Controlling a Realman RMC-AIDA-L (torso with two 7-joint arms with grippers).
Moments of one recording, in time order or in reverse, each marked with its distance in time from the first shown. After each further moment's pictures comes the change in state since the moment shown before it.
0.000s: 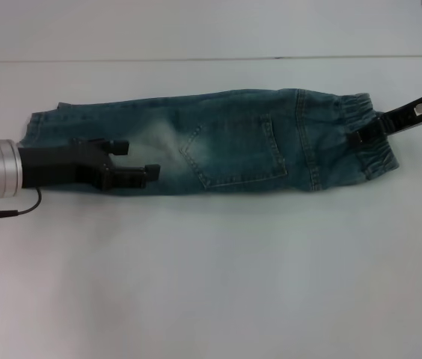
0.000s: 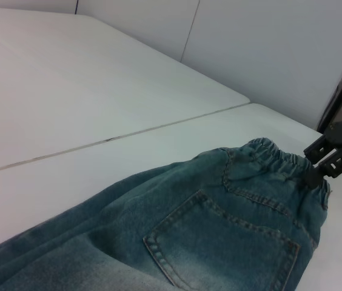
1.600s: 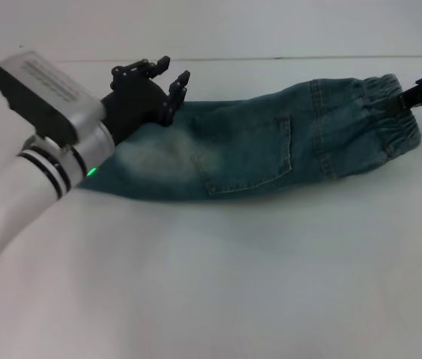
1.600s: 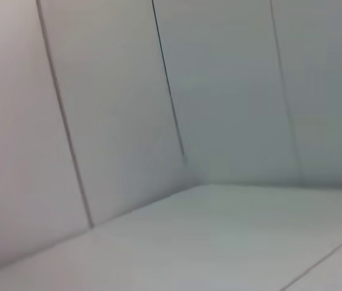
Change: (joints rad) left arm -0.152 -0.108 0.010 -0.505 -0.871 -0.387 1.214; right arm -0.034 -0.027 0.254 -0.247 0.010 -0.389 -0.039
